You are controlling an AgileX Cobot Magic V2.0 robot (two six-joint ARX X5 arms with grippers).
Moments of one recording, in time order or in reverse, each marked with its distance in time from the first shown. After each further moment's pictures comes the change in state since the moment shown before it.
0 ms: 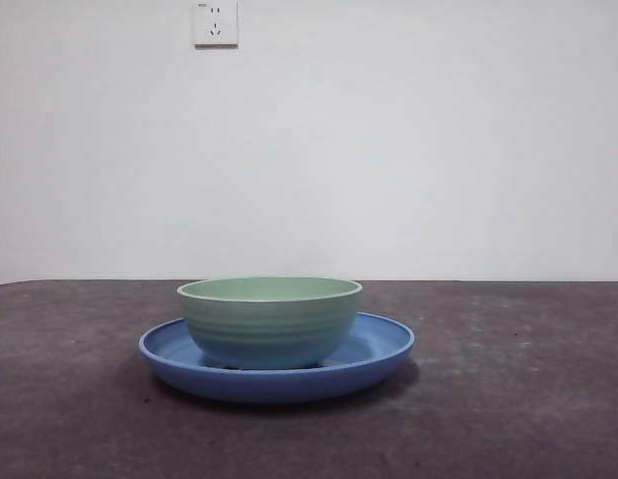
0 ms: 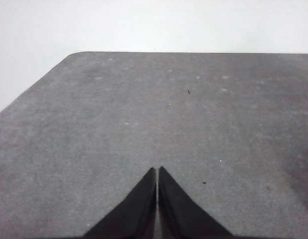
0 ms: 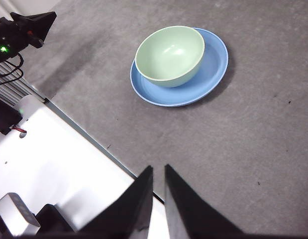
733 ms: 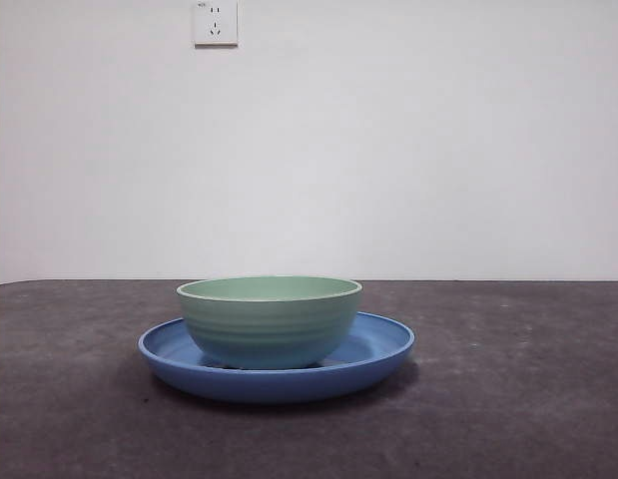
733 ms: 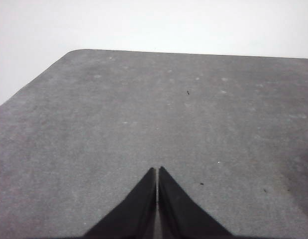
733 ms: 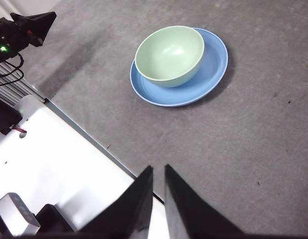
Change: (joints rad) left arm 0.000 0.000 0.000 0.000 0.000 -0.023; right arm 0.000 0.000 0.000 0.000 0.000 0.000
